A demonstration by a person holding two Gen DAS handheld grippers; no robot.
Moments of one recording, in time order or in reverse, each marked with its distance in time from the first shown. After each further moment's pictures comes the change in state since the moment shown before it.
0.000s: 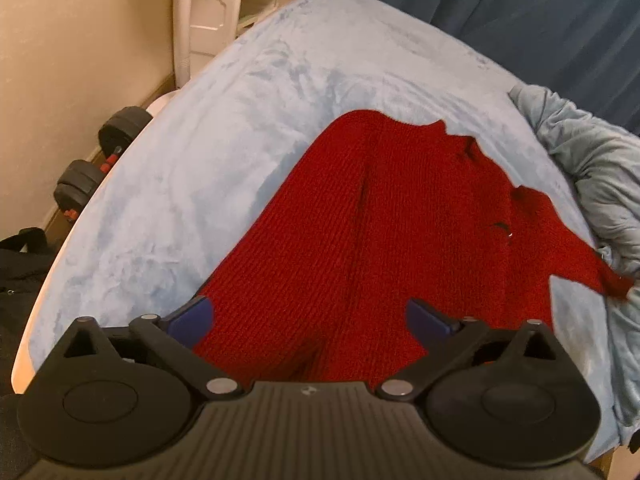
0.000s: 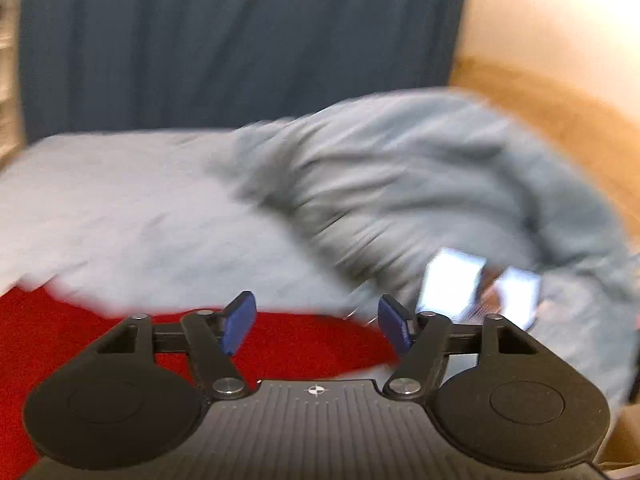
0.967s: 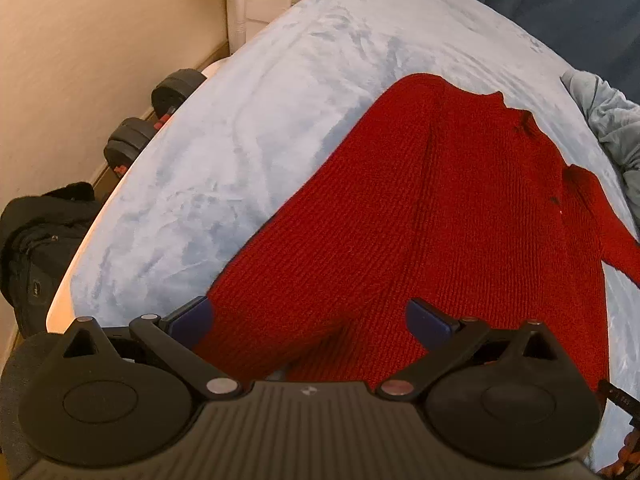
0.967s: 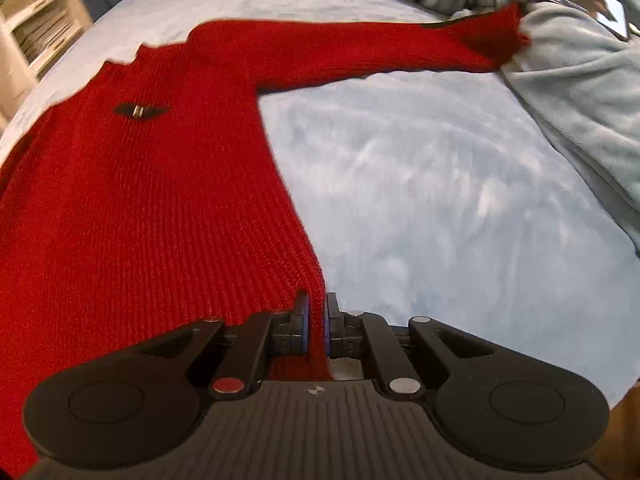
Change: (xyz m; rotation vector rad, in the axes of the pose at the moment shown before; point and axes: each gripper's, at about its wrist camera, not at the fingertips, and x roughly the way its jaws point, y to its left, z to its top) left arm -0.006 0.019 -0.034 -0.063 0.070 0.147; right arm -0.026 0.023 -0.192 0.033 0.442 0.254
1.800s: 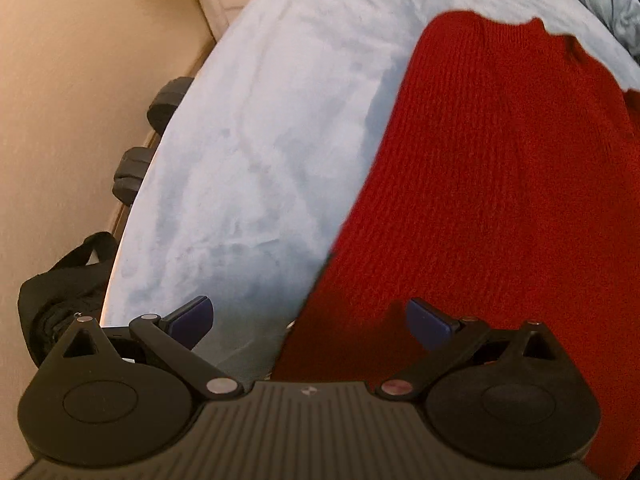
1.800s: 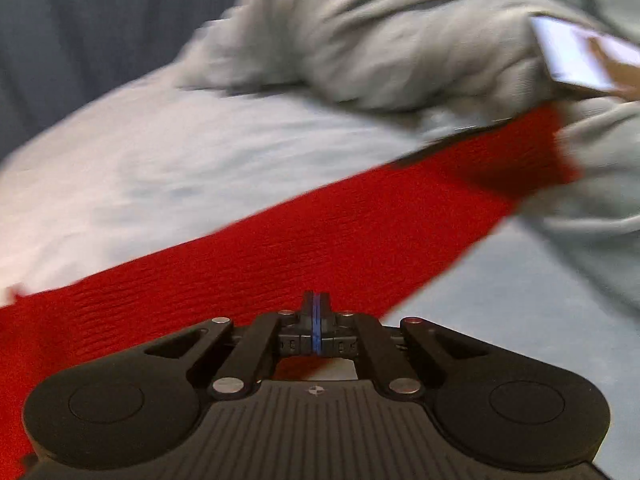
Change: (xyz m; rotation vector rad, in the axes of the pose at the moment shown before) left arm 0.092 0.024 0.040 0.243 0.086 0.130; right arm 0.107 -0.021 0.197 0.355 -0.258 -0.210
